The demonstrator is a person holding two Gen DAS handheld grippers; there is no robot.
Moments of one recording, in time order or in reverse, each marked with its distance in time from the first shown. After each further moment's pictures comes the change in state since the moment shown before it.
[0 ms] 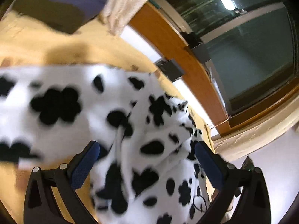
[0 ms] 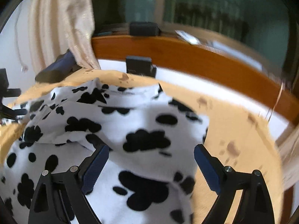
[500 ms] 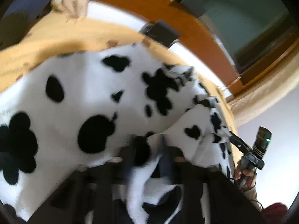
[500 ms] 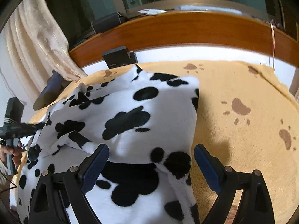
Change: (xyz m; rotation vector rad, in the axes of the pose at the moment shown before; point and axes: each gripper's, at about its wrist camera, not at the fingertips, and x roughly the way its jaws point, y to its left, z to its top) left arm 0.083 -0.005 0.003 0.205 0.226 0.095; right arm 0.029 -0.052 -0.035 0.280 0.047 0.102
